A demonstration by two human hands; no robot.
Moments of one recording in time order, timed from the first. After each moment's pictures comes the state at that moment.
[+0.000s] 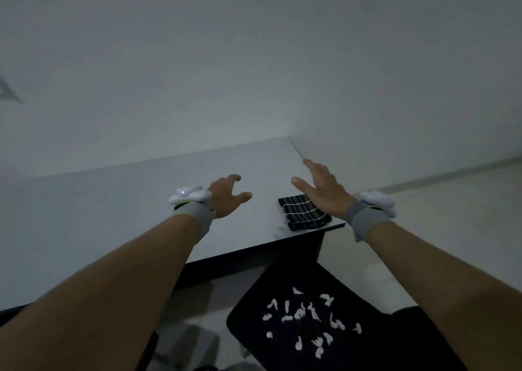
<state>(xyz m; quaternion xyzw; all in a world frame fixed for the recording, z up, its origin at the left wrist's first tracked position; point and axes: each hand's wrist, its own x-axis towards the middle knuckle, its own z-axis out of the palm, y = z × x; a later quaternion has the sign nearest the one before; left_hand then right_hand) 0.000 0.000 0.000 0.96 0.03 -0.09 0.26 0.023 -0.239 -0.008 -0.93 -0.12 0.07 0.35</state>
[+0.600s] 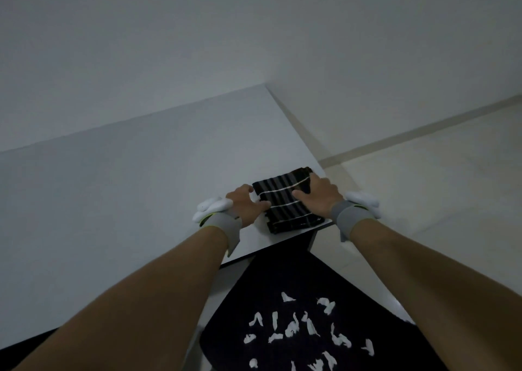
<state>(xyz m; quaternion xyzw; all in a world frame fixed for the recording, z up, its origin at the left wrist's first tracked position) 0.179 -0.096 -0.200 0.90 0.13 -0.22 0.36 0.198 -0.279 -0.200 -0.94 0.05 0.22 0.25</state>
